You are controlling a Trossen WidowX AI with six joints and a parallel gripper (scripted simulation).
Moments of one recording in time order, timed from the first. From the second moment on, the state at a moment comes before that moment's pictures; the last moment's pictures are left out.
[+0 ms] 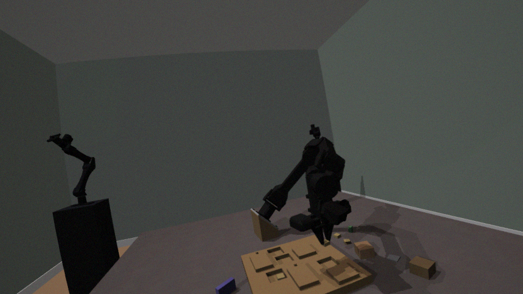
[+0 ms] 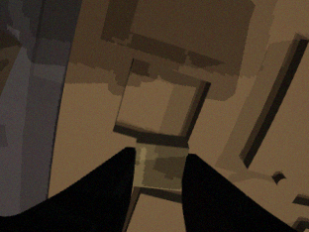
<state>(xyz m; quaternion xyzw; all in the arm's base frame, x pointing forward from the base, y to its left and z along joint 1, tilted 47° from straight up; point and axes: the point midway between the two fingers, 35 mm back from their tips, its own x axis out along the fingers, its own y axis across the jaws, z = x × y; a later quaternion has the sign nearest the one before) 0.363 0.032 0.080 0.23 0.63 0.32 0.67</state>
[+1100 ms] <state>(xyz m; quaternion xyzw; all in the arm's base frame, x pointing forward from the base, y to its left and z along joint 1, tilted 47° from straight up) 0.360 -0.050 0.047 0.22 0.63 0.31 0.67</state>
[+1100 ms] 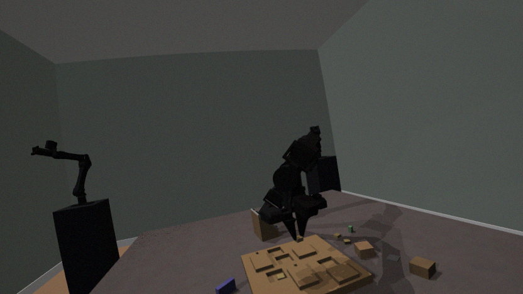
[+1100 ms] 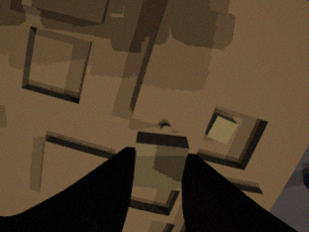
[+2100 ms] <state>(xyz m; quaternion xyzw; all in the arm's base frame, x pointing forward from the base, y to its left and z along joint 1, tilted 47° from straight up) 0.326 -0.134 -0.030 0.22 0.64 0.30 0.67</state>
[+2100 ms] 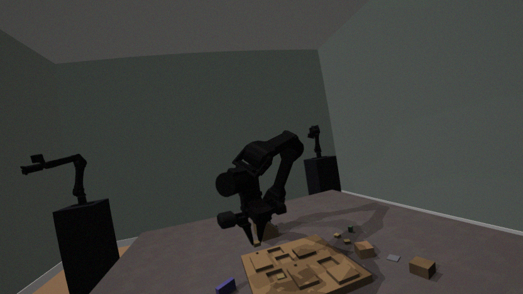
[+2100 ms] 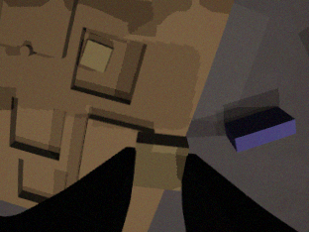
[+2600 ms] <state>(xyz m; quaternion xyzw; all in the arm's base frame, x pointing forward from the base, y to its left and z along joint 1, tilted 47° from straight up) 0.296 -0.168 -0.068 0.22 0.64 0.31 0.67</state>
